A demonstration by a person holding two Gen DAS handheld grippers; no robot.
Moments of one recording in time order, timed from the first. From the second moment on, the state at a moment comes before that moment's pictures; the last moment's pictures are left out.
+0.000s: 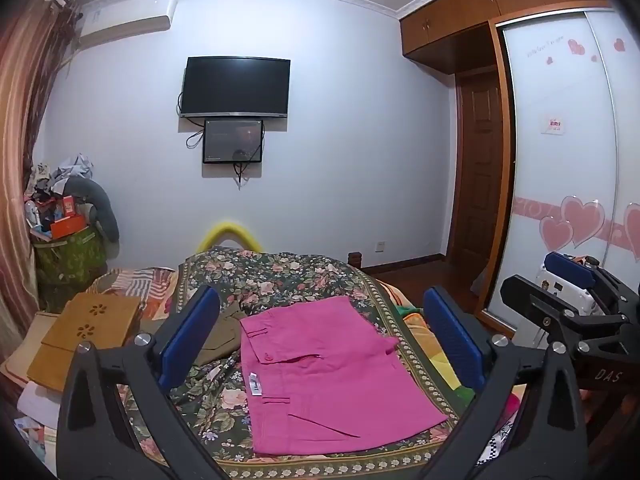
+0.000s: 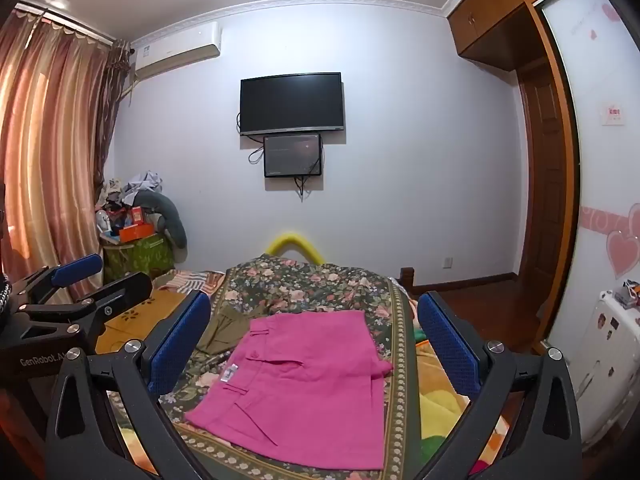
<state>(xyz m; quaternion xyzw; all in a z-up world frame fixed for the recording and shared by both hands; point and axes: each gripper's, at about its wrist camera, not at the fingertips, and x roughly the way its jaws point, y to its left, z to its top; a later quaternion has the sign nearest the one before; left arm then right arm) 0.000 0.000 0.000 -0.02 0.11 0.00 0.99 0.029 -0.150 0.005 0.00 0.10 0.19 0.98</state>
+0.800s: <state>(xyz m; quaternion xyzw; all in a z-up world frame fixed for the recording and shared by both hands) 0.006 0.005 -0.007 -0.03 0.11 0.00 0.99 0.032 -0.151 0.004 0.00 0.10 0.19 0.98</state>
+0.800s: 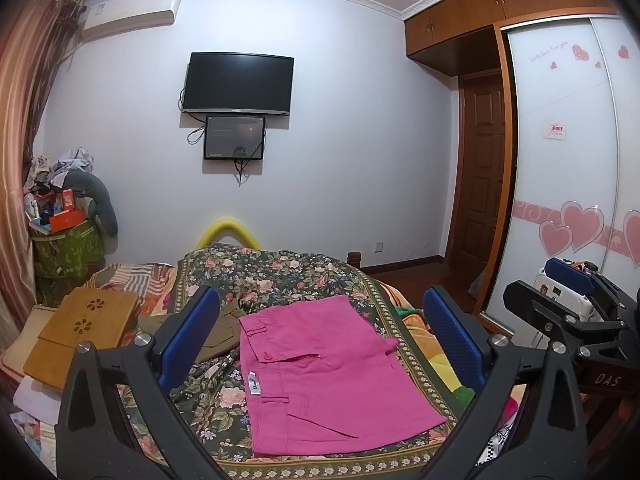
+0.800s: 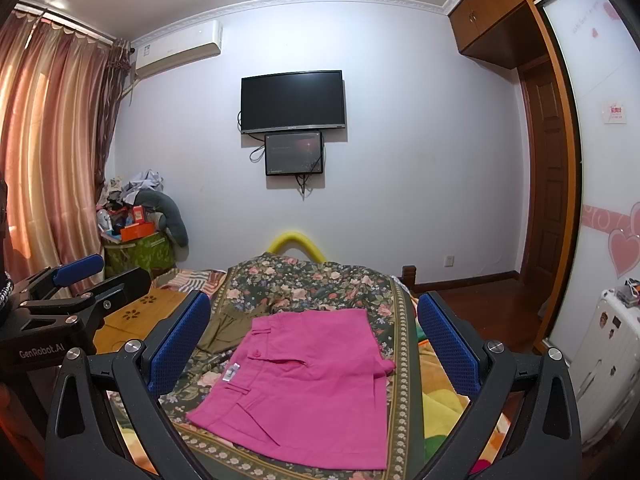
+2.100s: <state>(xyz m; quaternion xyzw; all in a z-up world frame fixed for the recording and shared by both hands) 0.008 0.007 -0.003 -0.03 0.11 0.00 0.99 0.032 -0.152 0.000 0.01 0.11 0.19 0.98</state>
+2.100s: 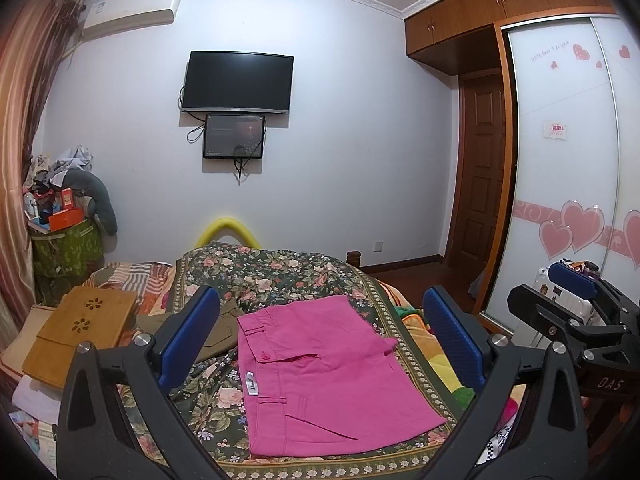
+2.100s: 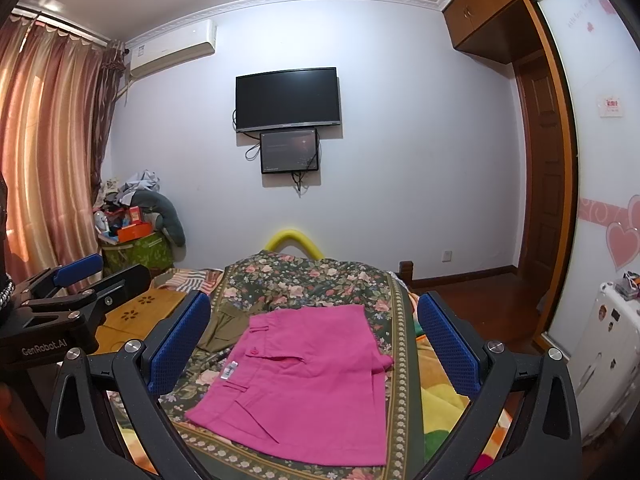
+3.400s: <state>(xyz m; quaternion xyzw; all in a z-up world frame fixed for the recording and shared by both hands) 0.078 0.029 -0.042 -0.01 0.18 0.03 0.98 0.095 -0.166 -0.044 0.00 0.18 0.15 0.97</state>
